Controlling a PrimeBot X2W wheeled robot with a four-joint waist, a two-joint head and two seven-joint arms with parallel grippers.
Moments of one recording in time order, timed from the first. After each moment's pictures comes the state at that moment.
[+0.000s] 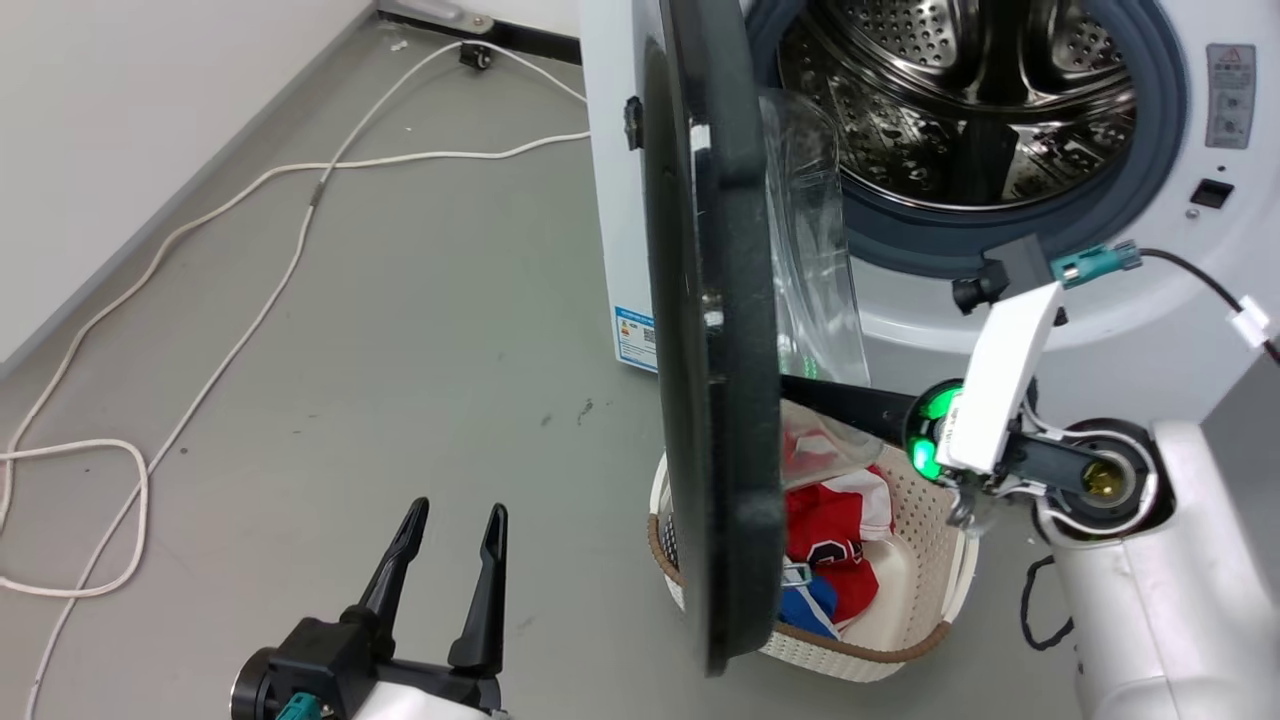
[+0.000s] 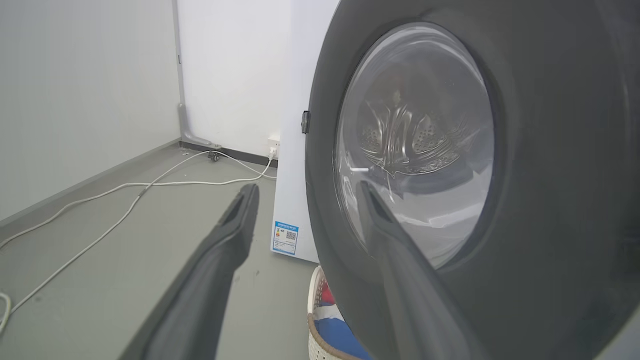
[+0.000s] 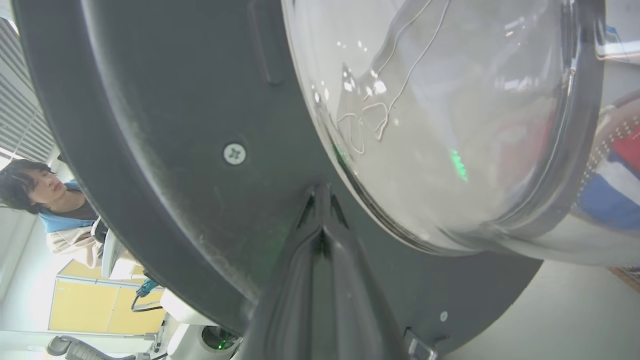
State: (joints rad) left arm 0.07 0.05 -0.13 0.00 -0.21 -0.13 -0.26; right arm -0.53 -0.06 0.07 0.29 1.13 0.13 0.99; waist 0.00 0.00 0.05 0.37
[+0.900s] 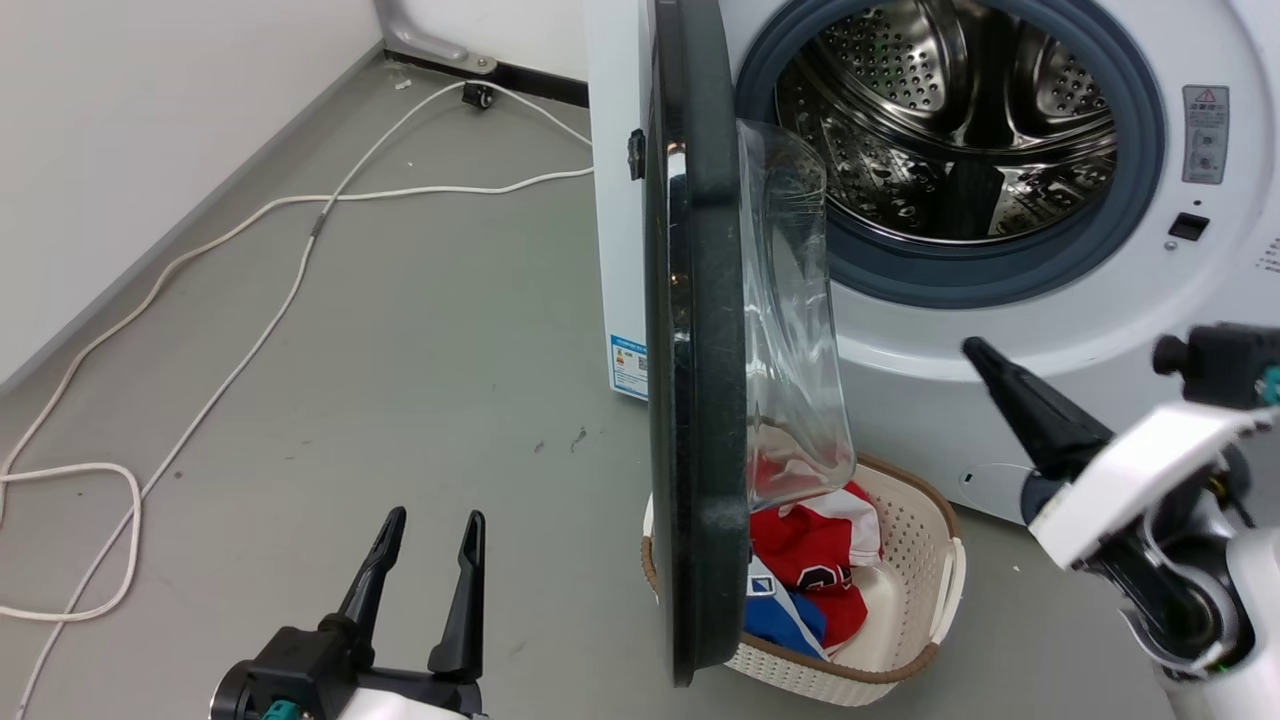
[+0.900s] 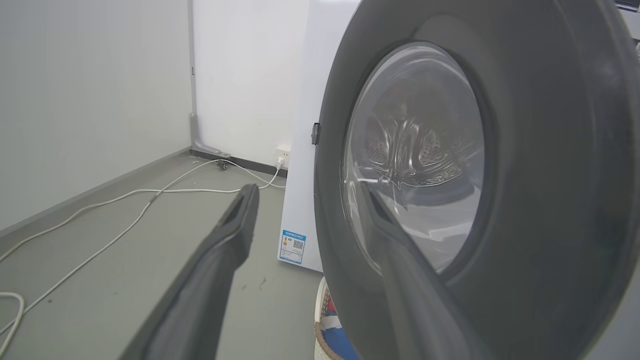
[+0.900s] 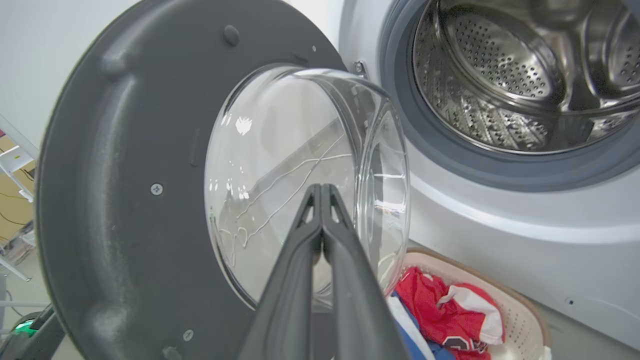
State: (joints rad) left arm 0.09 0.05 -0.09 0.01 -0.21 -0.13 -0.26; right arm -0.32 -0.30 0.19 0.08 0.87 0.13 0.34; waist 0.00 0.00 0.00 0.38
